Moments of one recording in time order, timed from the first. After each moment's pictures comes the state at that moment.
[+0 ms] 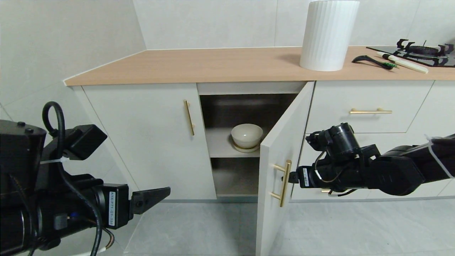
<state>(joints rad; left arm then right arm) -0.52 1.23 -0.75 0.10 0.12 -0.32 0.49 1.93 -1.02 -0.17 0.00 0.35</state>
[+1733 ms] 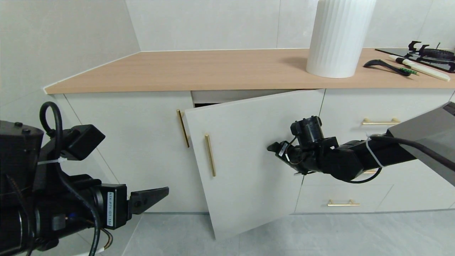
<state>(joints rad) -0.52 1.22 -0.75 0.10 0.12 -0.32 0.51 2.17 -1.32 -0.28 -0.15 0.88</state>
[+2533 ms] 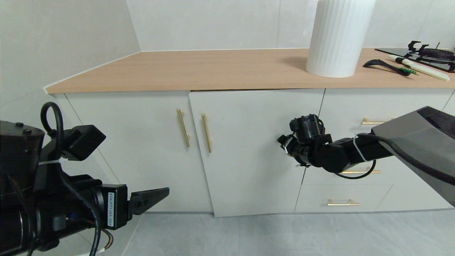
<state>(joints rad) -0.52 1.22 -0.75 0.10 0.12 -0.32 0.46 2.27 -1.46 -0.28 -0.34 0.92</state>
